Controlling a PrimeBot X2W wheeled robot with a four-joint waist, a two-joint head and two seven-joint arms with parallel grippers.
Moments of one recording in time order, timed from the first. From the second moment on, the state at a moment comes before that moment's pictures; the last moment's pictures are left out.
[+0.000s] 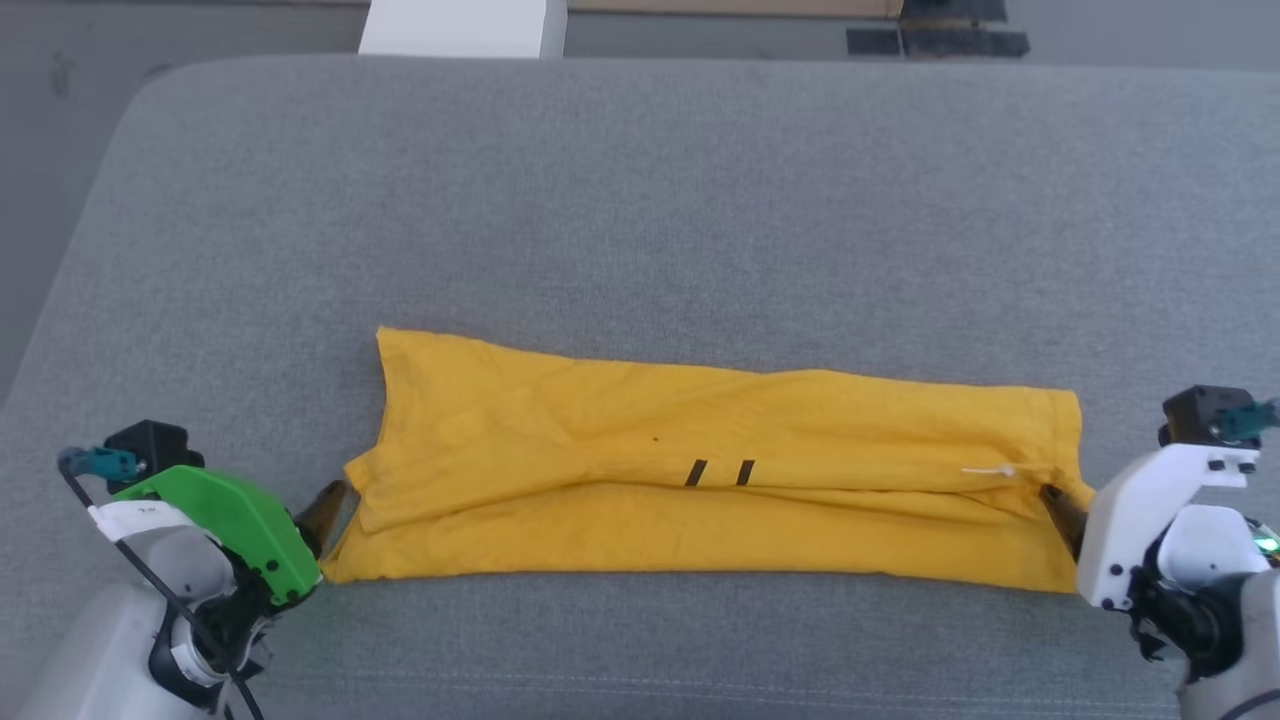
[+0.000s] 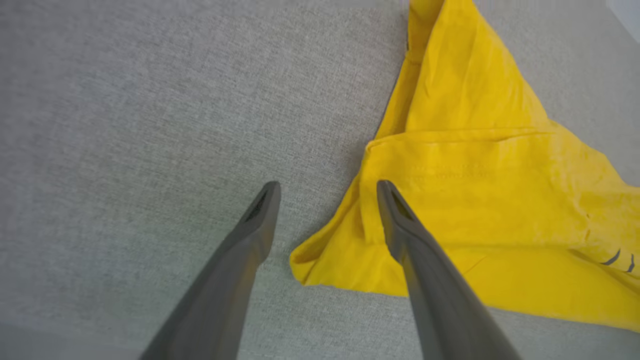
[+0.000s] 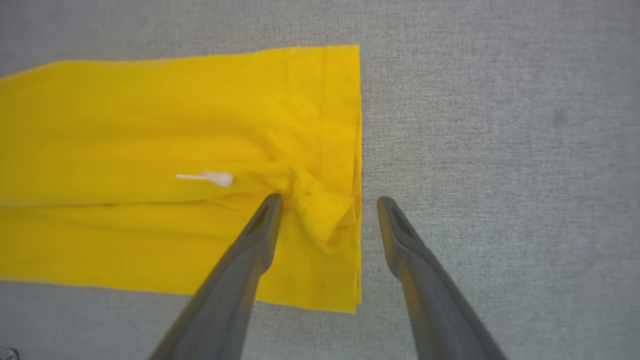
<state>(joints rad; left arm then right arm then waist) -0.27 0.48 -0.28 0.31 -1.00 0.15 0.40 -0.21 -0.10 -0.23 0.19 0.18 0.13 0.74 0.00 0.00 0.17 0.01</state>
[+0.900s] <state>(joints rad) -0.31 0.40 -0.13 0.06 -0.48 0.03 -0.26 -0.28 -0.22 -0.22 0.20 0.30 0.13 0.81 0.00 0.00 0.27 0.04</state>
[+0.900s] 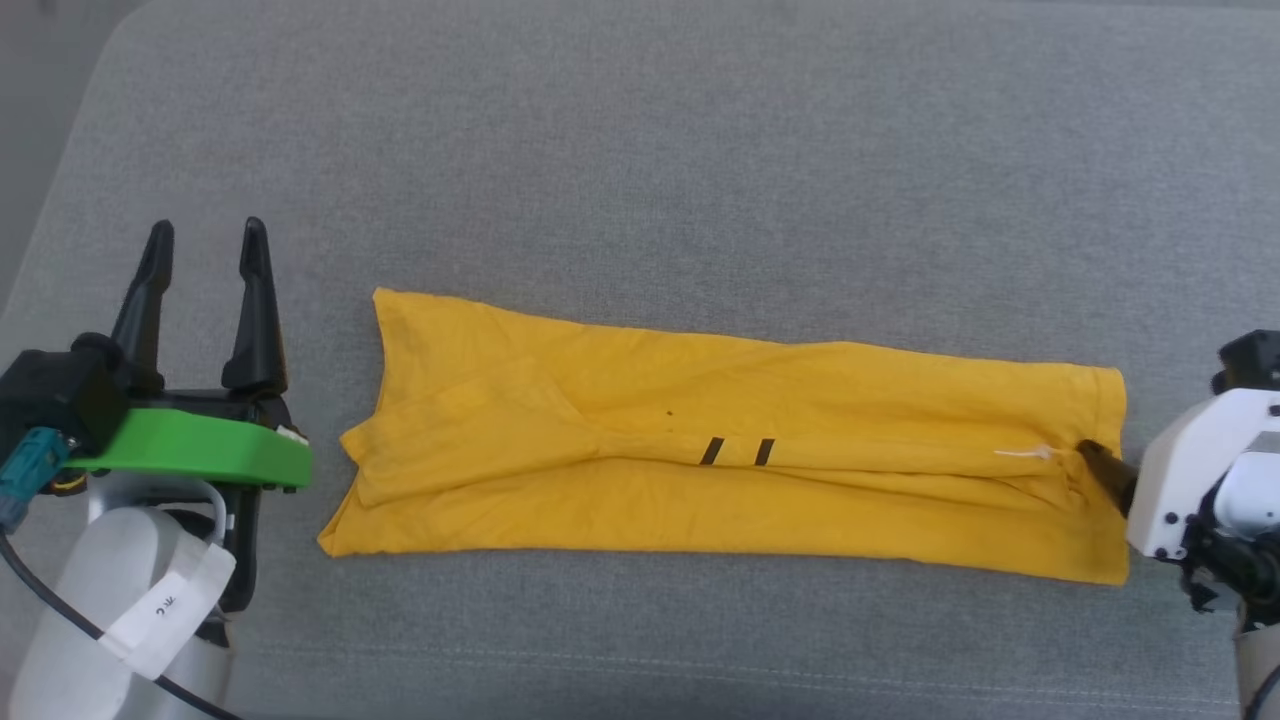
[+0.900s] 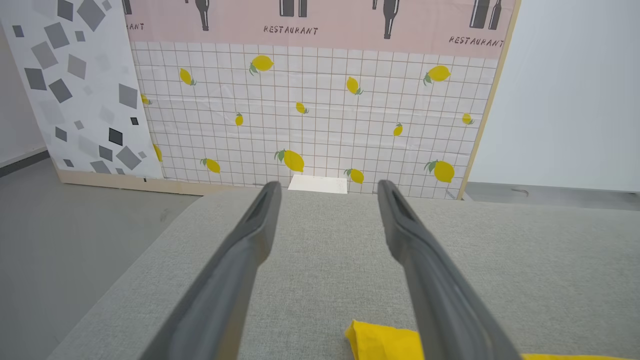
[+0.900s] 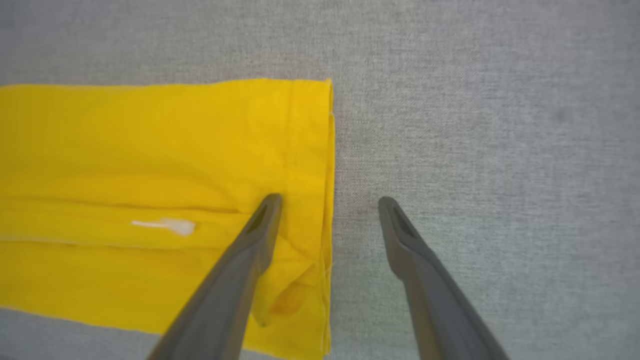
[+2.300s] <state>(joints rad) -0.28 0.19 0.01 0.15 -0.36 -0.12 -0.26 -0.38 -0.17 -0.55 0.30 -0.02 0.13 0.84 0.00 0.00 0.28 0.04</state>
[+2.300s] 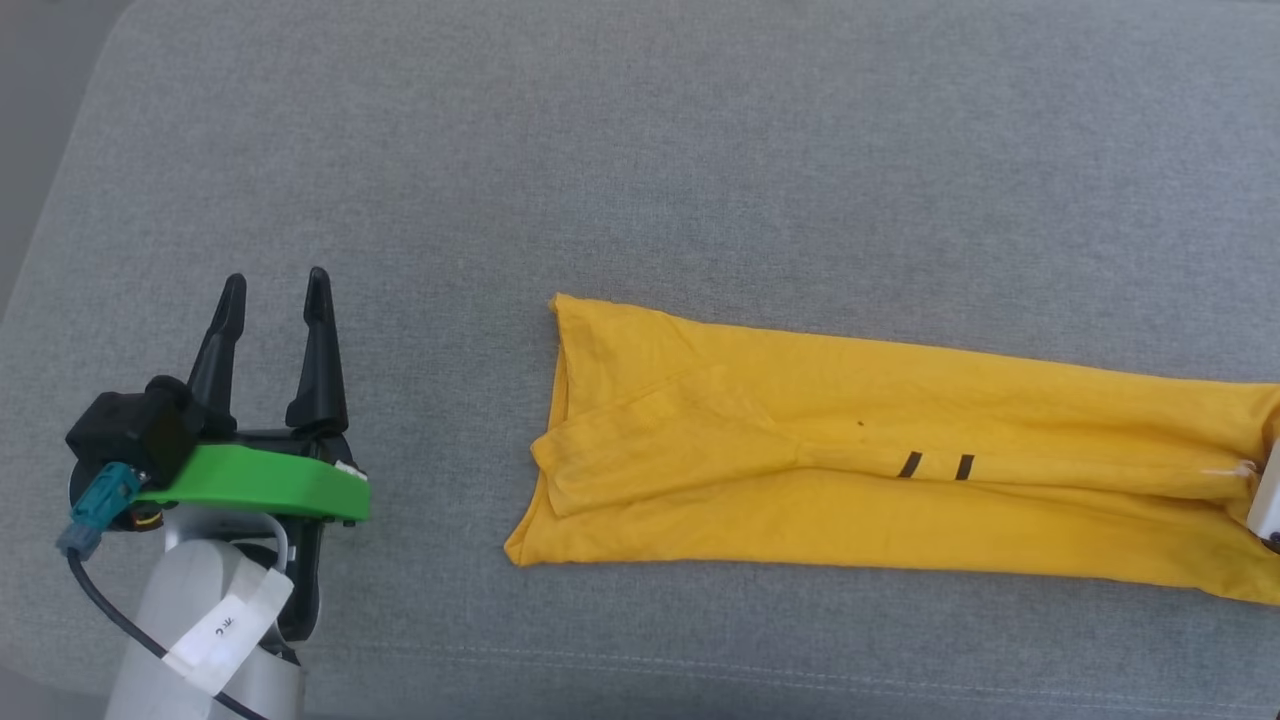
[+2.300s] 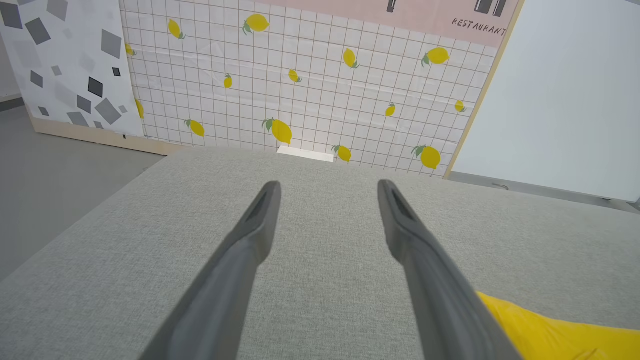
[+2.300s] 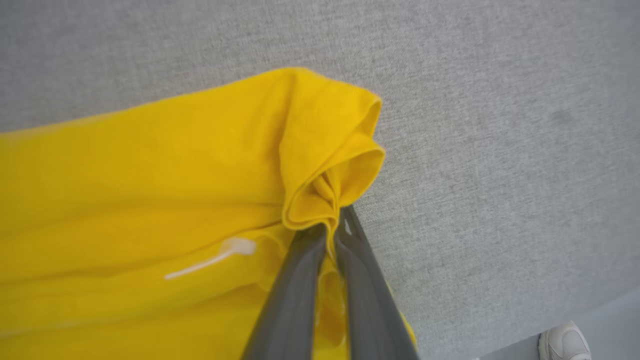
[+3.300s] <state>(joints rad) -0.21 0.13 0.06 0.18 -0.35 -0.12 -0.26 -0.41 -0.09 0.23 0.04 0.28 0.13 1.03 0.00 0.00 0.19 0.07</state>
